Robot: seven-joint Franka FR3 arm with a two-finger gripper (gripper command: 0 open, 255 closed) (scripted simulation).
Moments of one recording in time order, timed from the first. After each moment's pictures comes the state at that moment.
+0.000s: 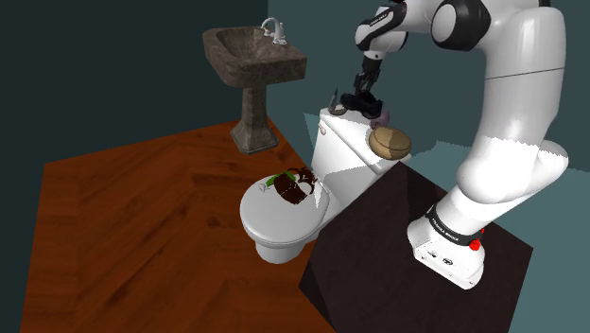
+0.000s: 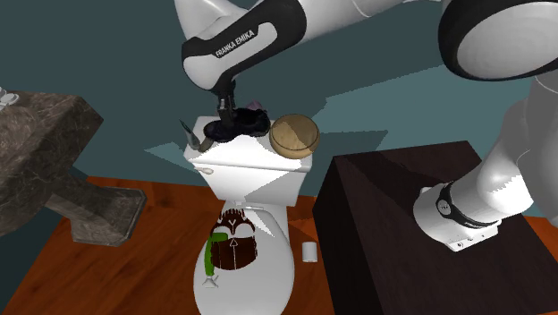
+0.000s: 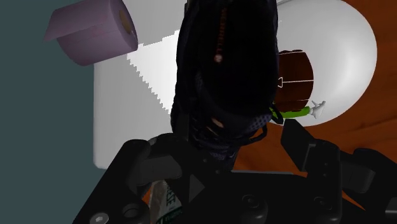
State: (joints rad) arm -0.35 0.61 -0.27 -1.60 0.16 2.17 -0.58
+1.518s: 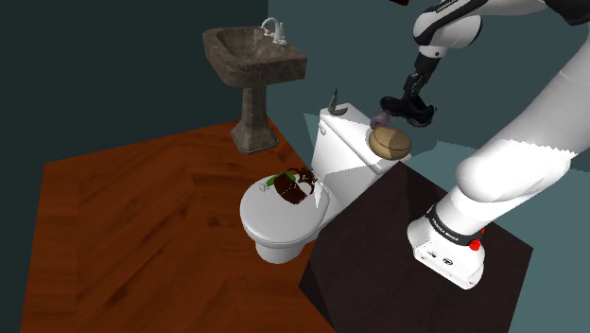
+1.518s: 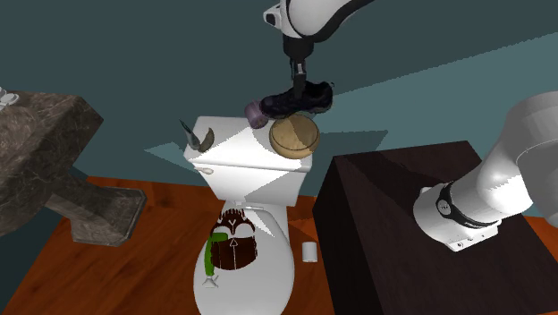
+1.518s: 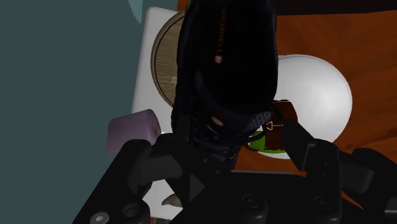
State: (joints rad) arm -0.39 0.05 -0.40 -2.20 -0.01 2.23 -0.71
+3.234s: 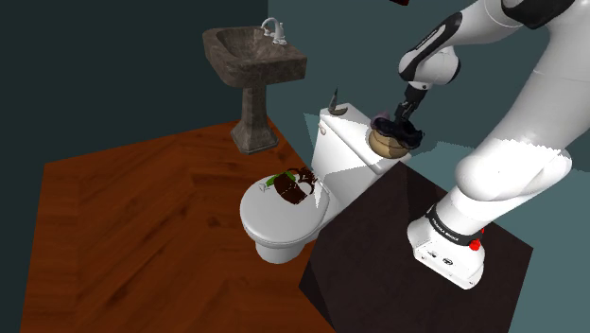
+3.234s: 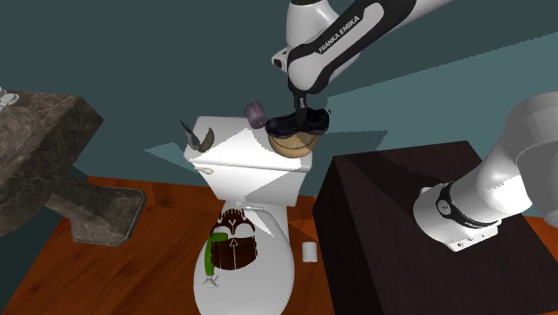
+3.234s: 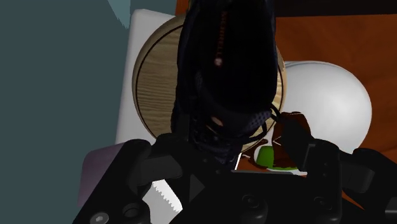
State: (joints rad) arm -0.42 0.23 -0.38 -2.31 0.11 2.52 -0.81
